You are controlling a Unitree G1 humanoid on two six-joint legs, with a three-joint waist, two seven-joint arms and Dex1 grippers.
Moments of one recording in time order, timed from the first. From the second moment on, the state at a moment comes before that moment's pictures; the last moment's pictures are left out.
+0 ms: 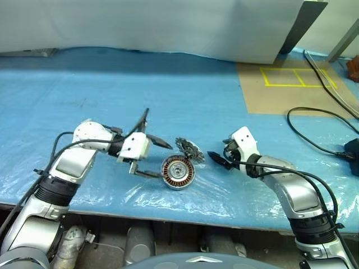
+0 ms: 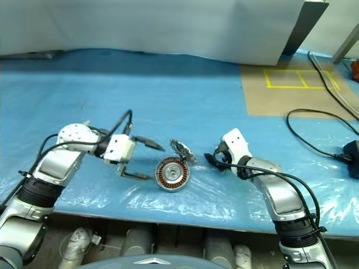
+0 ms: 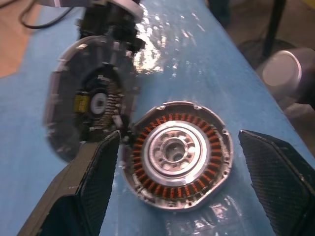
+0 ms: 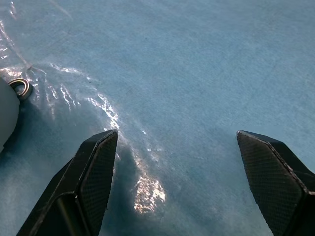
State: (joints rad) left arm -0.48 0.67 -0.29 -0.06 -0.21 -0.07 -1.45; right arm -0.18 -0.49 0.06 -0.30 0.22 0.75 0.54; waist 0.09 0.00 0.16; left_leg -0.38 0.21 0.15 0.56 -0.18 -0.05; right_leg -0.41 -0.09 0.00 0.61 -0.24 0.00
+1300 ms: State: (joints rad) left arm -0.61 0.58 -0.48 0.21 0.02 -0.37 -1.46; right arm -0.11 -0.51 0.04 -0.38 0.22 0.79 0.50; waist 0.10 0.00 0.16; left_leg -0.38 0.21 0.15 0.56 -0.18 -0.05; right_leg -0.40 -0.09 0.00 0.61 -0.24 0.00
